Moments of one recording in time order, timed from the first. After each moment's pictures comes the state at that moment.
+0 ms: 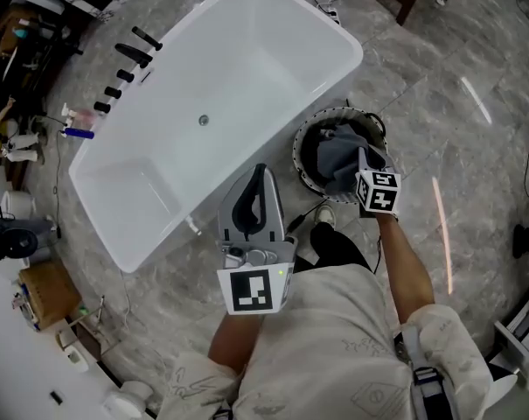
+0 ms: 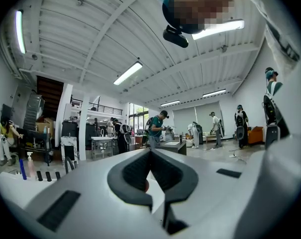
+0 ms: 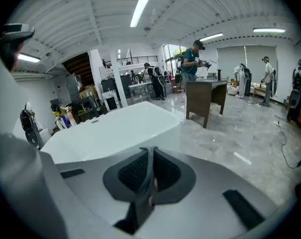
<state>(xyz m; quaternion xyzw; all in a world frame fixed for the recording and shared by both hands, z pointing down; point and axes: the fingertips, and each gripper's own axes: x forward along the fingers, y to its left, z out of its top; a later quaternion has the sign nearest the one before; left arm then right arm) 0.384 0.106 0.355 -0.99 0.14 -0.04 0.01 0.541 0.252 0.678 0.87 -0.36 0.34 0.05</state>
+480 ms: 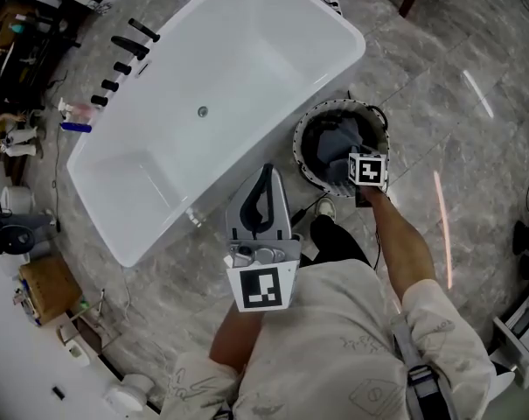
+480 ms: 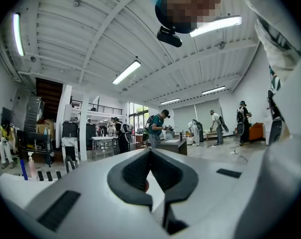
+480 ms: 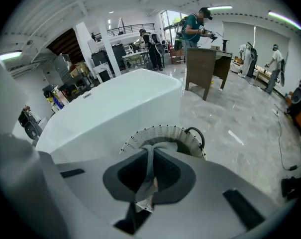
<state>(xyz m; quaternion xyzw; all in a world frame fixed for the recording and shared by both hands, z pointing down) 0.385 0.111 0.381 -0.99 0.14 -0.05 0.02 0.530 0.249 0.795 0.80 -0.33 0.49 0.10</state>
